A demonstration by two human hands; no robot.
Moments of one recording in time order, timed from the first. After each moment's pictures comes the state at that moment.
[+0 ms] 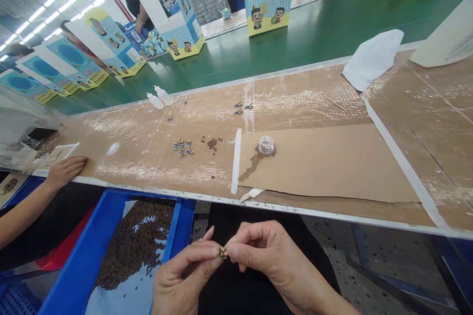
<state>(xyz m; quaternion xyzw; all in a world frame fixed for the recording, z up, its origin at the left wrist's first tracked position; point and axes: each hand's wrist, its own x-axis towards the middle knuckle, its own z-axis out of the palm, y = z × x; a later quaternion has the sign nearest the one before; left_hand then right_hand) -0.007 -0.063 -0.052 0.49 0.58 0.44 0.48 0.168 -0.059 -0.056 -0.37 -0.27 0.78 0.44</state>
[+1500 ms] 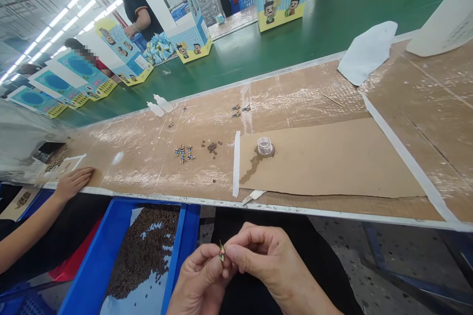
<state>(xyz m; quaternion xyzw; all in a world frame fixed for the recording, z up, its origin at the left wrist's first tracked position) 0.013 -0.060 -0.048 0.16 0.53 0.43 0.71 0.155 -0.061 -0.050 -0.34 -0.21 0.77 0.50</state>
